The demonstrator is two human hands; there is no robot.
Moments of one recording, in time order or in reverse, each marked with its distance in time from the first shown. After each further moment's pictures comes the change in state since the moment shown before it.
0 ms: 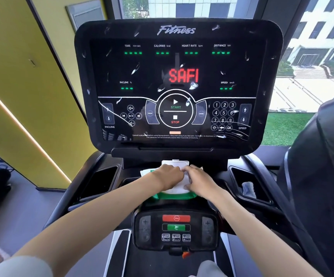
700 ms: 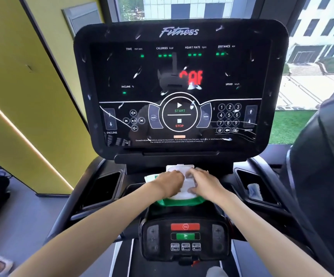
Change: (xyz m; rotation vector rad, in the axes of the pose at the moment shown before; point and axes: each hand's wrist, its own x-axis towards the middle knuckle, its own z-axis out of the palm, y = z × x) left_hand 0.001 -0.010 0.023 -0.390 -0.010 -0.129; right_hand 0.007 -0.002 -0.002 -0.067 -0.006 0.056
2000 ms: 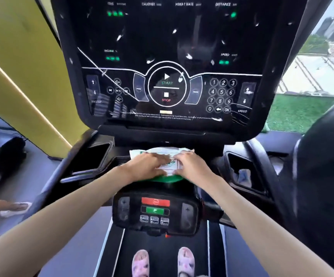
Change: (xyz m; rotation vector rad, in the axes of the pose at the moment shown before) left_hand -0.013 -0.014 0.029 -0.179 0.154 0.080; right_hand -0.005 0.020 -0.003 -0.075 -0.030 -0.193
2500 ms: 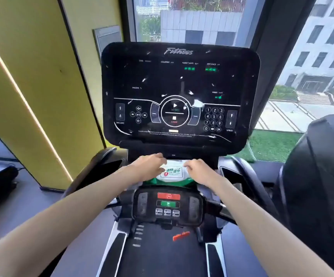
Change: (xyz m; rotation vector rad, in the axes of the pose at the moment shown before) left_hand -0.063 0.030 -0.056 0.168 0.103 -0.088; right_hand -0.037 -0.026 -0.023 0.079 0.079 0.088
